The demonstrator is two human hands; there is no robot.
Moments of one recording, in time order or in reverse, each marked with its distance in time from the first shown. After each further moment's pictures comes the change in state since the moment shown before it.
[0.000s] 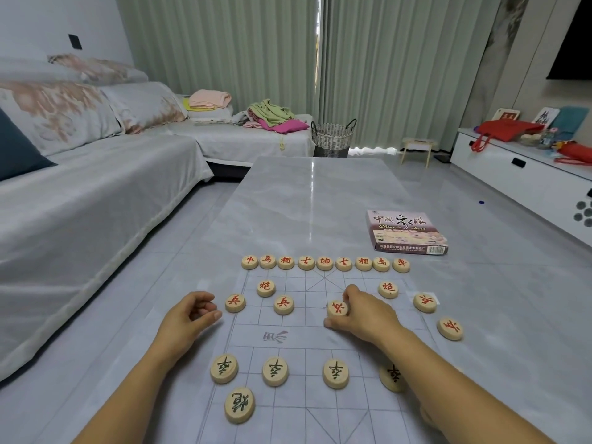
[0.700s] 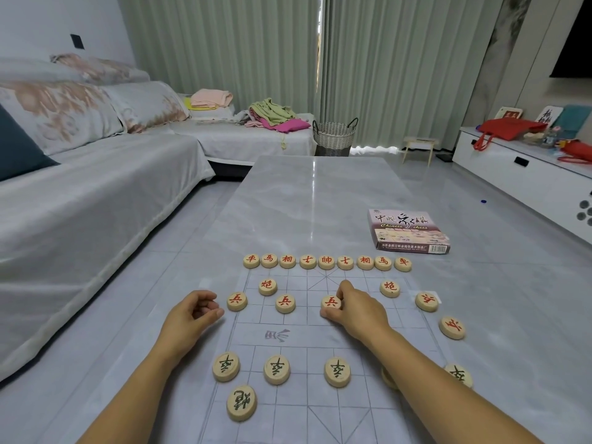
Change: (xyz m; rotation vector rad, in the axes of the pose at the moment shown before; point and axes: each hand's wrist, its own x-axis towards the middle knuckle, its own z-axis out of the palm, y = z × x) left_hand -0.001 0.000 0.002 -0.026 0.023 -0.005; right_hand 0.007 -0.011 0.013 0.085 0.113 -0.010
